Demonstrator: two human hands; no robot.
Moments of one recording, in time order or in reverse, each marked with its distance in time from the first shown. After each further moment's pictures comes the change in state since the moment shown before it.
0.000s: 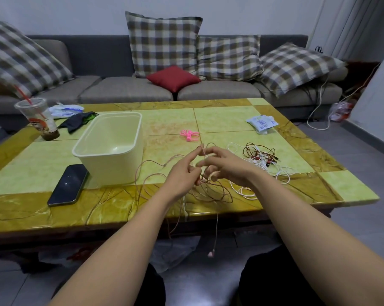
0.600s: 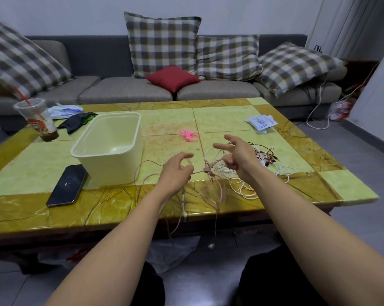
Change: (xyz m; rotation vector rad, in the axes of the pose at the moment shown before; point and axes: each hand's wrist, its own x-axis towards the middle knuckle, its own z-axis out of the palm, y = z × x) left_hand 0.003 -0.004 -0.008 0.024 0.107 -0.110; right_hand 0.010 -0.003 -0.019 0.322 0.481 0.029
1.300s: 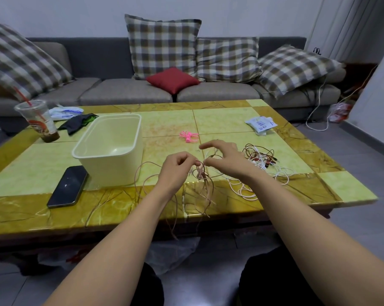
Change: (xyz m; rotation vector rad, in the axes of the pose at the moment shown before) left_hand -0.005 0.016 -0.003 -0.170 0.071 0.057; right_hand -0.029 -0.007 0.010 -0.872 -0.228 -0.354
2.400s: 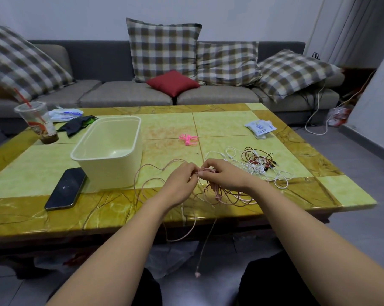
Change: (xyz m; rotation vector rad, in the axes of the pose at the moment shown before) left_hand 0.008 -0.030 0.007 0.538 -0.219 0.202; right_hand -0.002 0.017 0.009 0.078 -0.253 -0.045
